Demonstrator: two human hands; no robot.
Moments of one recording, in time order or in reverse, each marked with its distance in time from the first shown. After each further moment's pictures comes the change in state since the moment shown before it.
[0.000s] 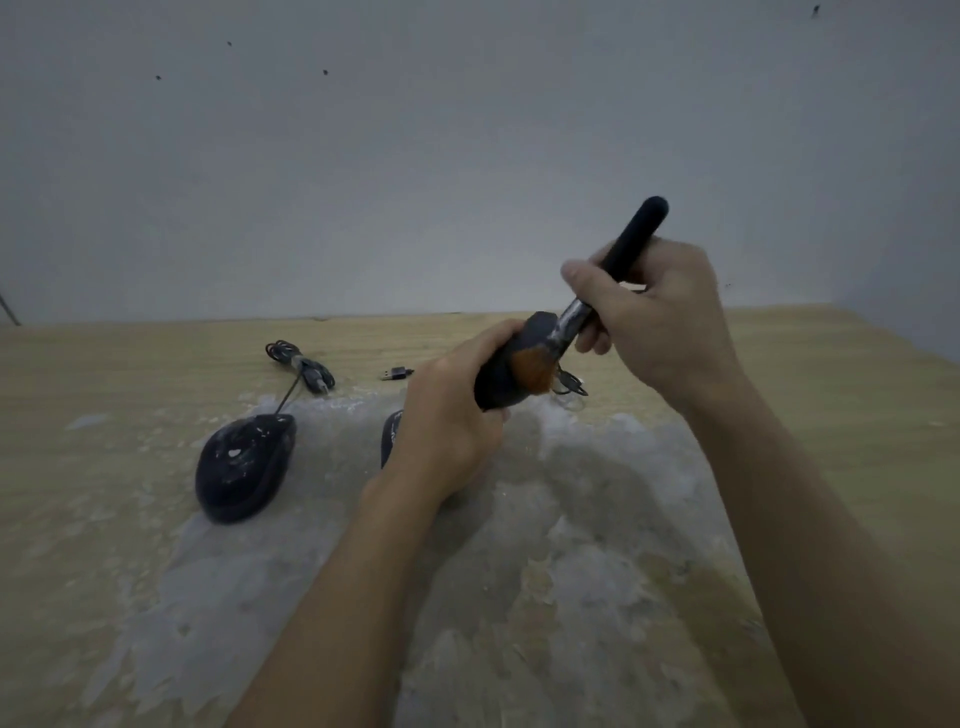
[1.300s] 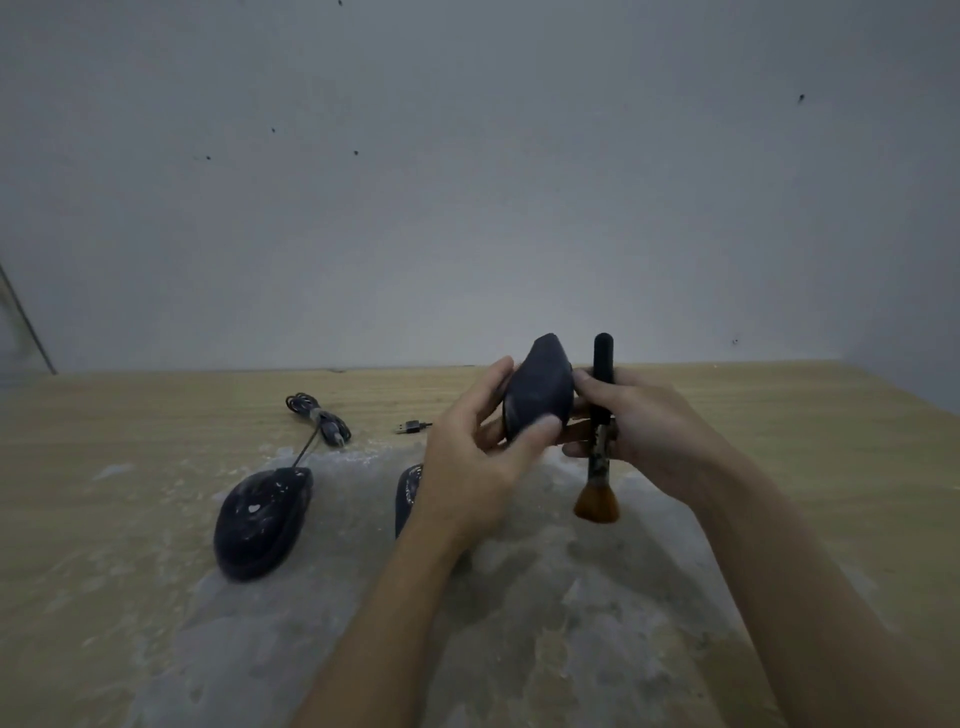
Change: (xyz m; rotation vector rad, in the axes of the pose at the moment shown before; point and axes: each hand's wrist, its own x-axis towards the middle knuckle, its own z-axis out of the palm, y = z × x) left_hand 0.001 0.022 -0.005 -0.665 -0.019 -0.312; right_hand -0.005 0.014 0.006 0.350 -0.349 0.597
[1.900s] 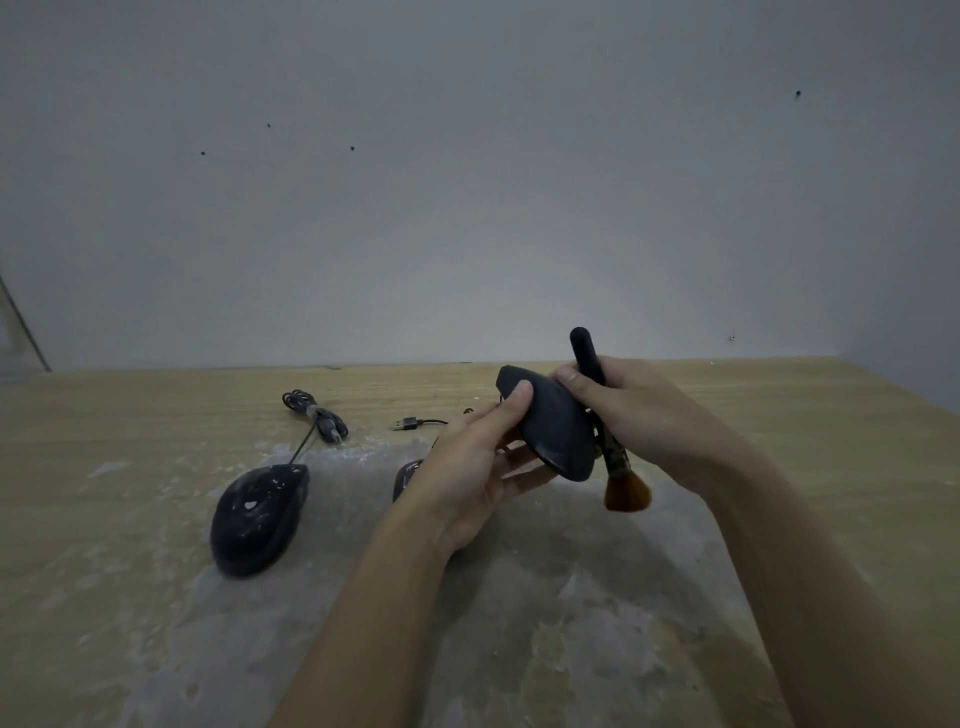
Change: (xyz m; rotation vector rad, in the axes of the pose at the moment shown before) left_hand 0.009 0.007 0.001 -0.426 -0.106 -0.491; right_hand 0.000 -0.004 -0.003 -0.398 -0.035 -0.134
